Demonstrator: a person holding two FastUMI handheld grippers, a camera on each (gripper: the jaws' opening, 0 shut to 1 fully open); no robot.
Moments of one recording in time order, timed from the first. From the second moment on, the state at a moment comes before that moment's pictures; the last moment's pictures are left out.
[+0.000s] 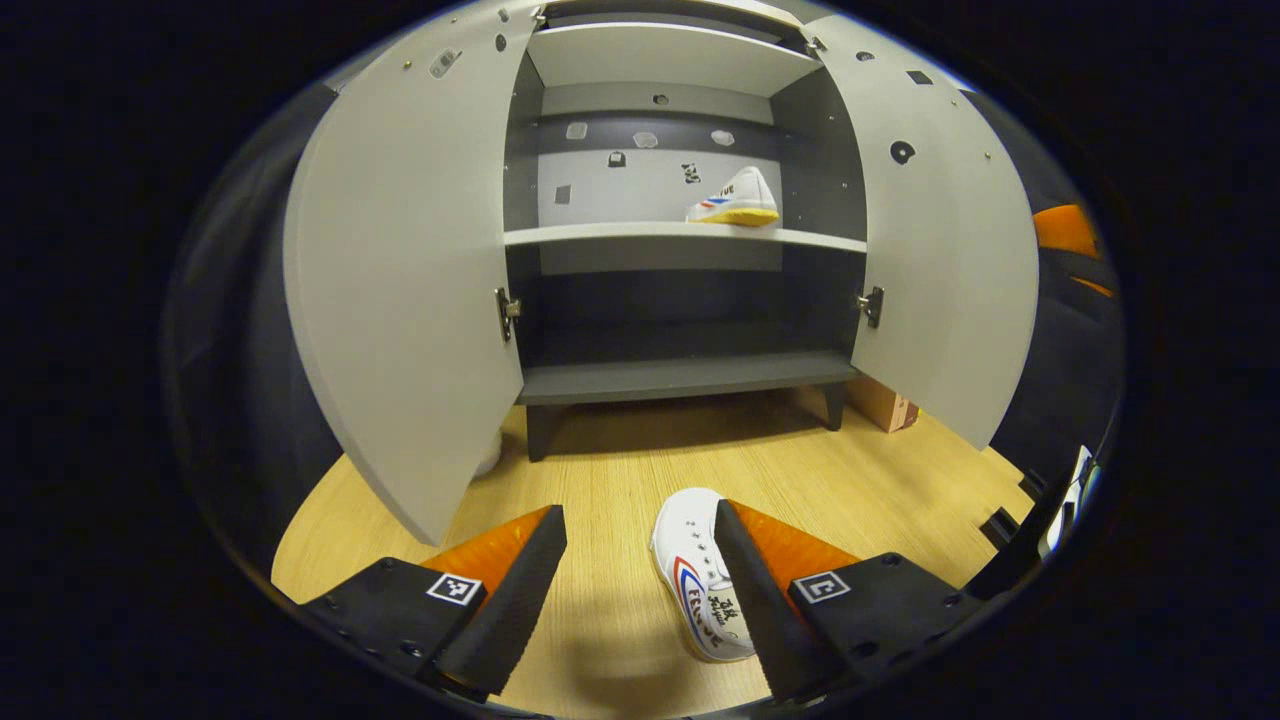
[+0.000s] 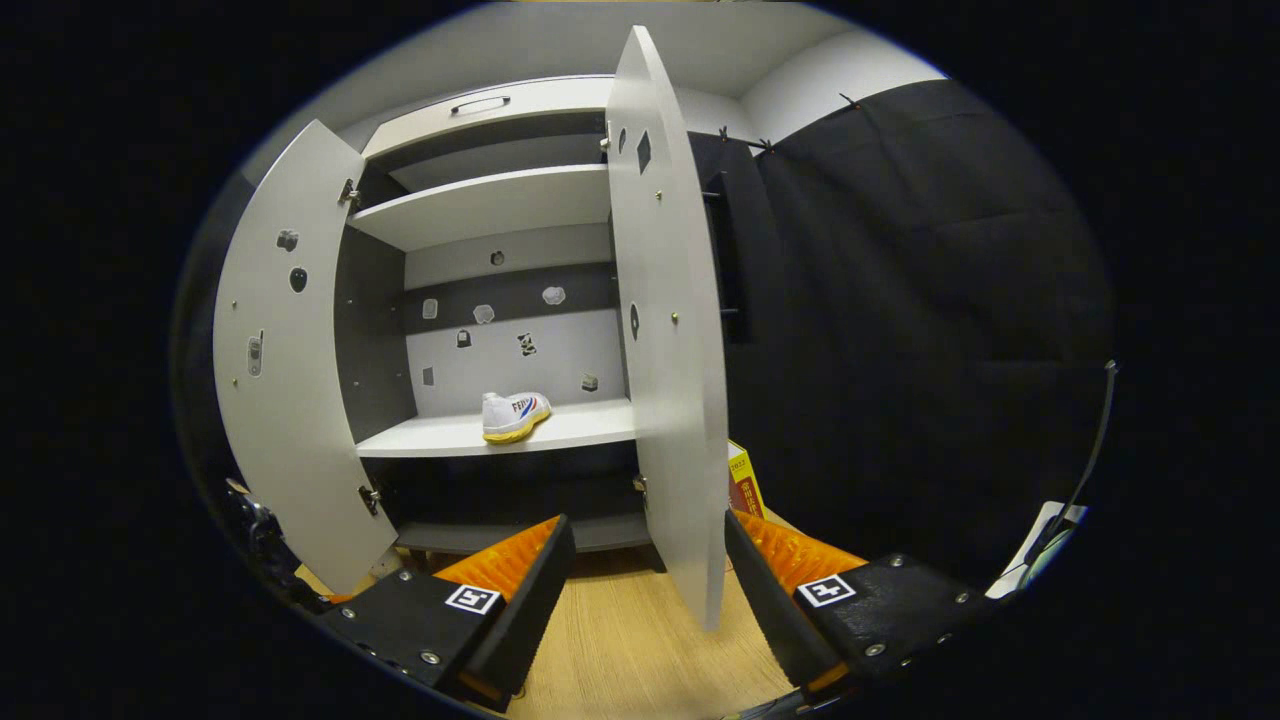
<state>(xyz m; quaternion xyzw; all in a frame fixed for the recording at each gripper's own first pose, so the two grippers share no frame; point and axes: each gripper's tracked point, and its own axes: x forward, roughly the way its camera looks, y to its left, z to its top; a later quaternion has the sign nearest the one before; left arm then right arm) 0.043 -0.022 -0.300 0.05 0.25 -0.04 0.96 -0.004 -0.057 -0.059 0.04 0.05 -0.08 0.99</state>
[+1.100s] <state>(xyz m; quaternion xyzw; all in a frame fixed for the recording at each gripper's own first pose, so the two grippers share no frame) 0.033 -0.046 -0.434 -0.02 0.46 -0.06 0.89 -0.020 -0.082 -0.099 0.02 0.09 -0.09 0.99</state>
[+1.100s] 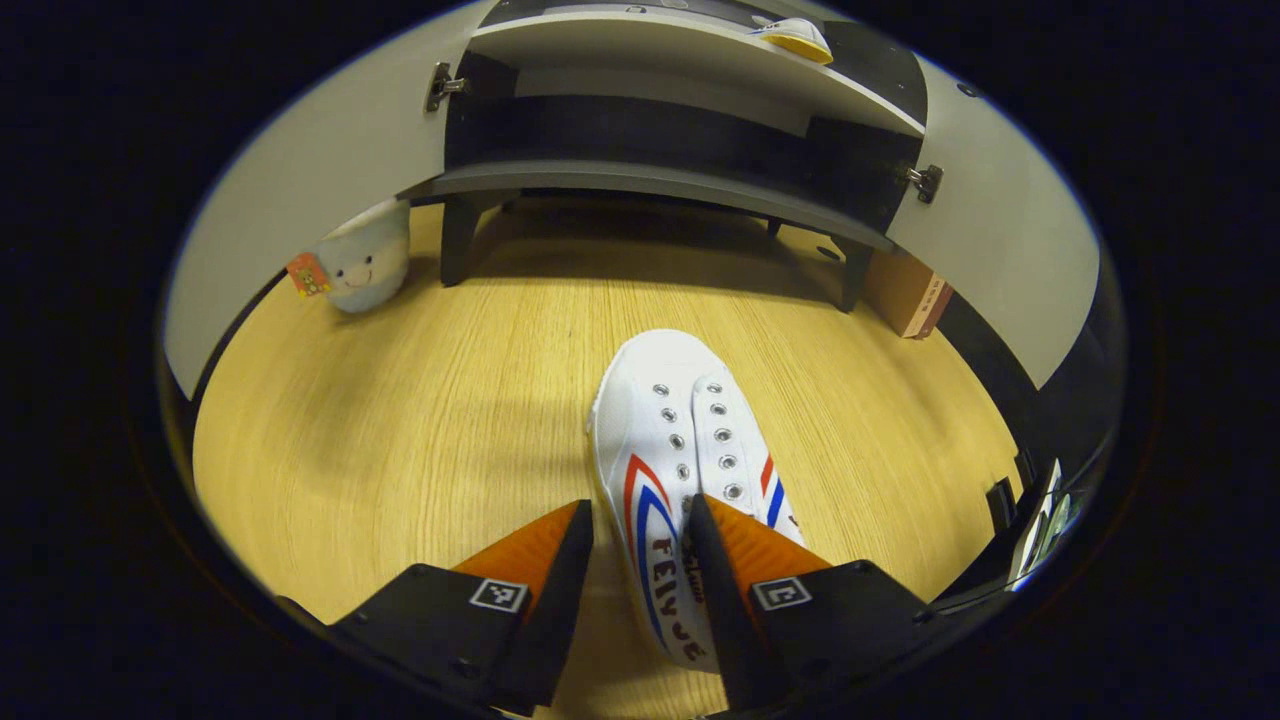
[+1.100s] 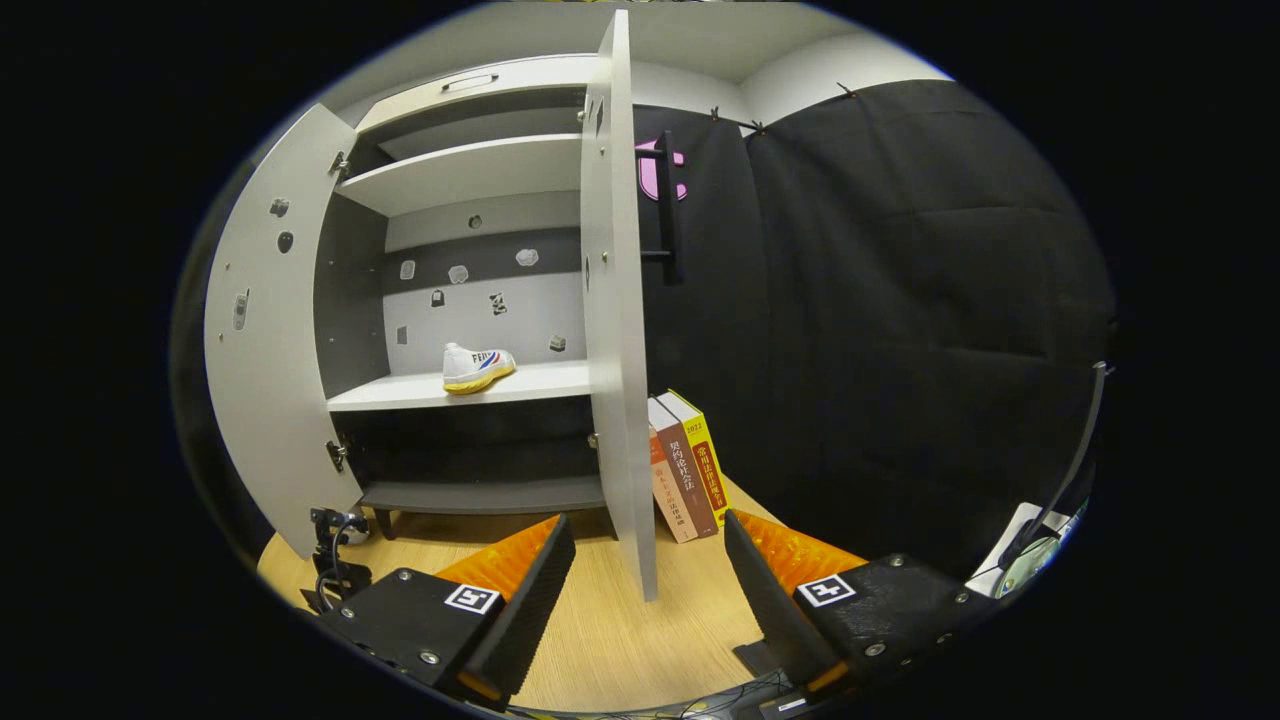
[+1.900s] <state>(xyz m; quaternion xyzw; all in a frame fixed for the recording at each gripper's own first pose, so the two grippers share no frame) 0.054 -0.025 -0.381 0.00 0.46 -0.05 0.89 -0.016 -0.053 -0.081 -0.01 0.07 -0.07 1.00</state>
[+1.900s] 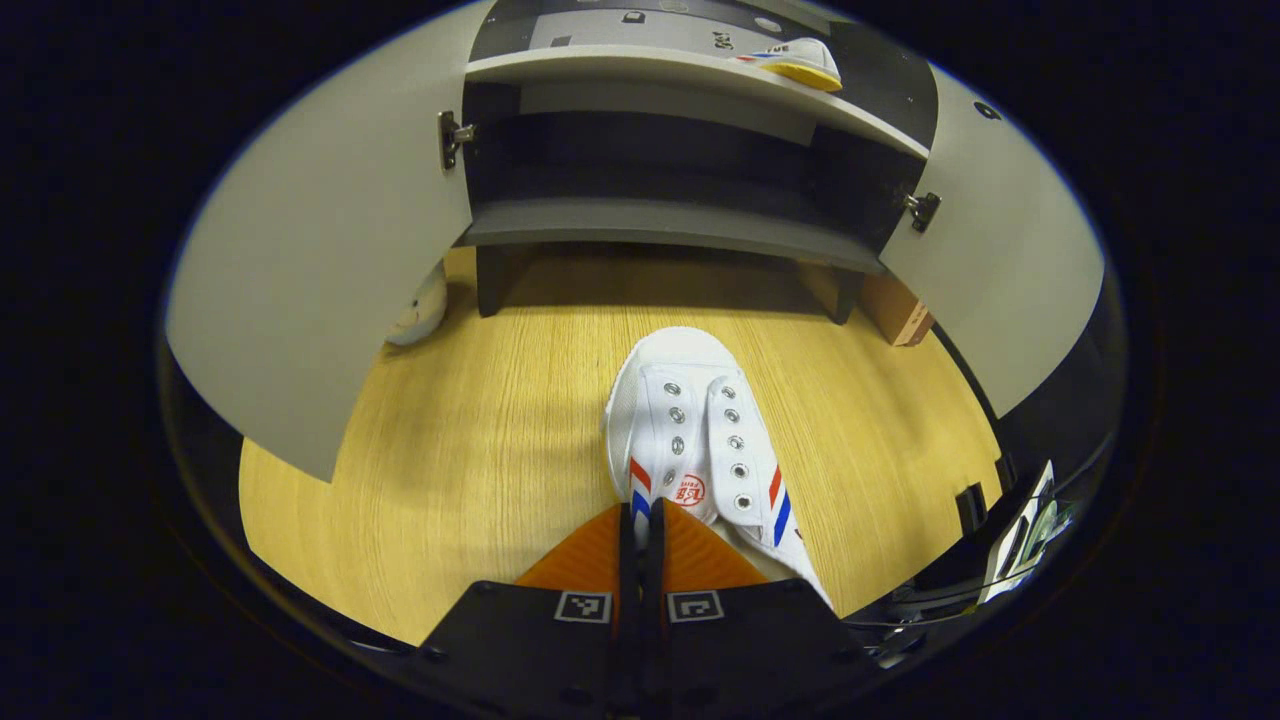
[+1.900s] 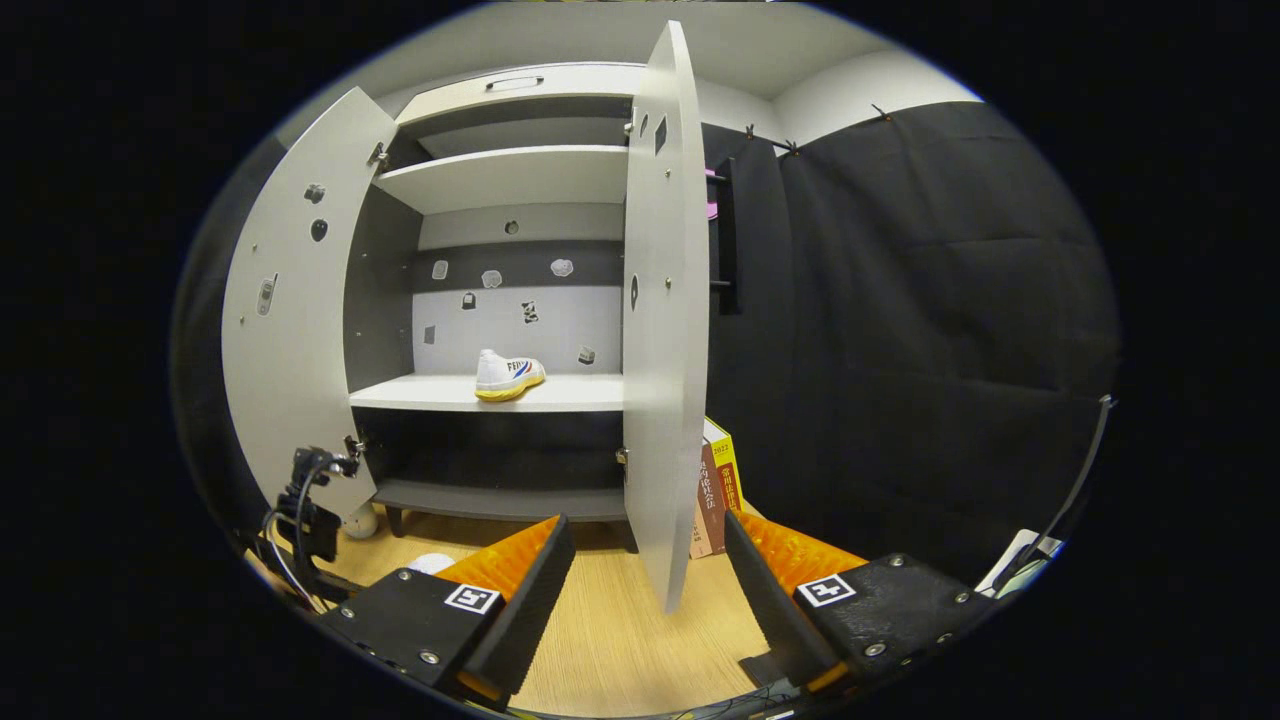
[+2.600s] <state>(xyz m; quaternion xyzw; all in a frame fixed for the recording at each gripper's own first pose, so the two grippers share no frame) 0.080 0.005 -0.286 -0.03 0.36 -0.08 0.93 -0.013 -0.061 -0.076 0.01 0.06 -0.06 1.00</state>
